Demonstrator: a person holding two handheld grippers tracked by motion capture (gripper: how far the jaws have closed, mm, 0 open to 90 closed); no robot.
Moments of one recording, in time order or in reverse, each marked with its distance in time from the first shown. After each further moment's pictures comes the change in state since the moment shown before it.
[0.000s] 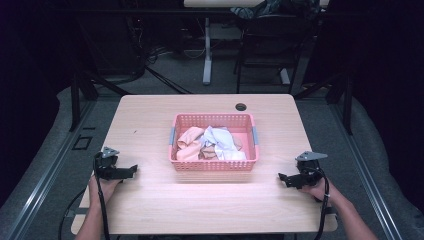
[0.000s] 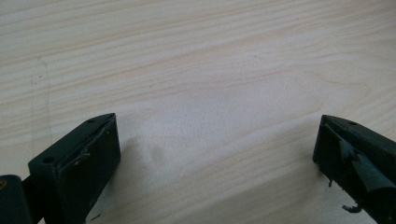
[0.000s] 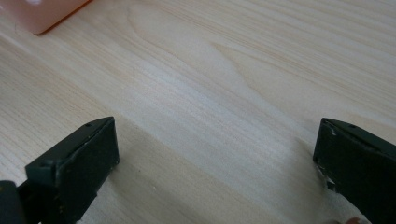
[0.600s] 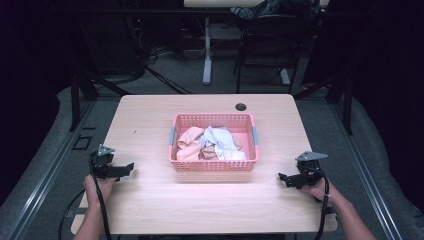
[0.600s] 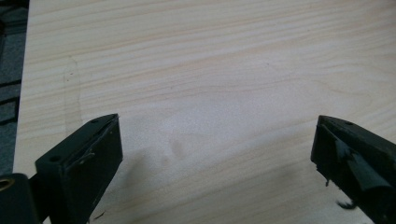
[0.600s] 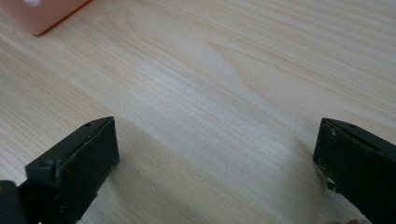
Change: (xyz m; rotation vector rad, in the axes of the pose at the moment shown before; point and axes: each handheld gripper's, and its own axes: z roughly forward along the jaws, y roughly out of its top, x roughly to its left) left arm 0.004 0.007 -0.012 0.022 0.021 -0.044; right arm 0.000 -0.001 0.000 -0.004 -0.004 0.006
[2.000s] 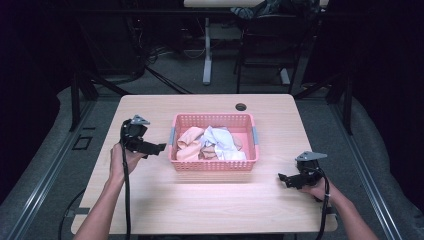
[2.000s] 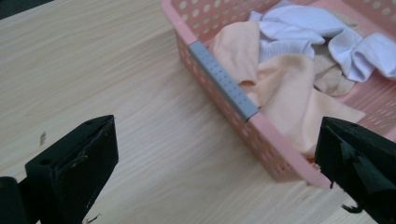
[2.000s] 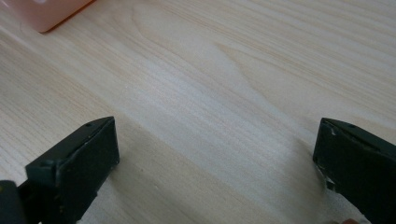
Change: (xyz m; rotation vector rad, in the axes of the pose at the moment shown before) left arm -0.107 0.125 -0.026 0.010 -0.195 0.232; right arm 0.000 0.000 0.000 -0.001 0.013 -0.017
